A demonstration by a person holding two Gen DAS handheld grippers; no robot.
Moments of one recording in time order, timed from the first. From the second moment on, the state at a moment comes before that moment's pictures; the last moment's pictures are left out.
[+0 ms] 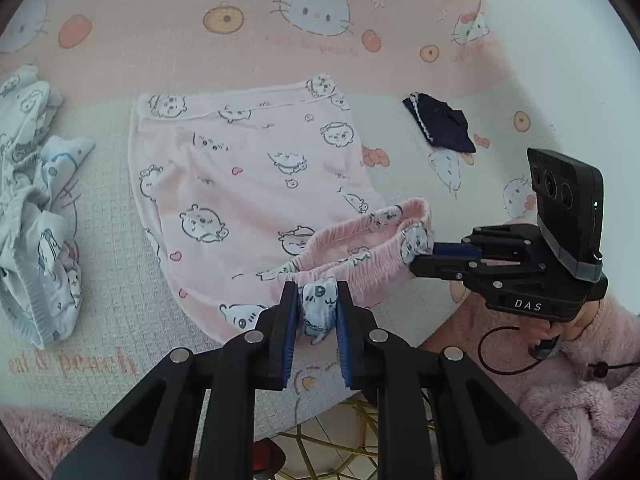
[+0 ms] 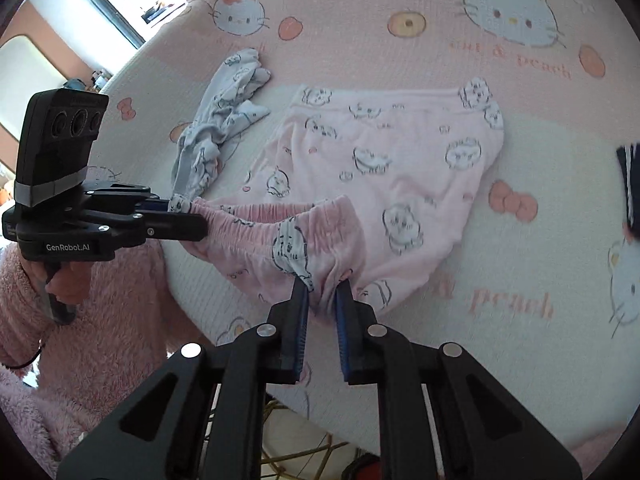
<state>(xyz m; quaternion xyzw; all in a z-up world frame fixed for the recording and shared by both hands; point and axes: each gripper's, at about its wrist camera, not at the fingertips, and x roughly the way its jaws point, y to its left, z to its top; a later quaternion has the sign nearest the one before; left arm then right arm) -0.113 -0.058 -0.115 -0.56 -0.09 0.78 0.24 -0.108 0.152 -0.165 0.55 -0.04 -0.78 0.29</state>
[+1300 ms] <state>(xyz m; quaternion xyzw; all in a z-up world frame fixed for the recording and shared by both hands) -0.066 -0.036 -0.133 -0.65 -0.02 0.72 0.25 -0.057 0.136 -0.157 0.50 0.11 -0.73 0.45</state>
